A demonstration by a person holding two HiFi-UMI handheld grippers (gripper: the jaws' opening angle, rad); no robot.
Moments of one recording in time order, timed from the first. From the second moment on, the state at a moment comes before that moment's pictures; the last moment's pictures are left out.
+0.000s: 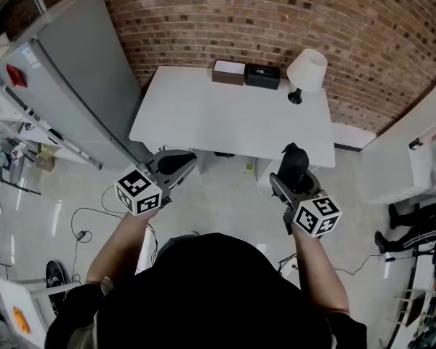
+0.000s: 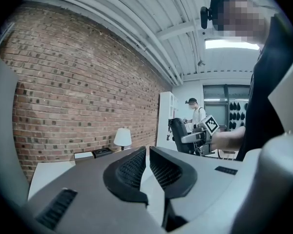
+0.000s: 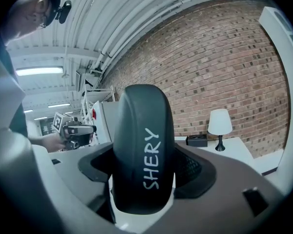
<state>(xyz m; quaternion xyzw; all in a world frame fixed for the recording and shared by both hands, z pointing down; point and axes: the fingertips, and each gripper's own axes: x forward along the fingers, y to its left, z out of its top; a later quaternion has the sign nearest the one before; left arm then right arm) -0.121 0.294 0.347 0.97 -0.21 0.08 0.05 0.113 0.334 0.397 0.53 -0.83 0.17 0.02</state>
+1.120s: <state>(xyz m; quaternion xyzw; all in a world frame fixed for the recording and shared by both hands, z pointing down) -0.163 0.215 0.375 0.97 -0.23 0.06 0.11 0.093 0.269 0.421 0.54 -0.82 0.19 0.04</state>
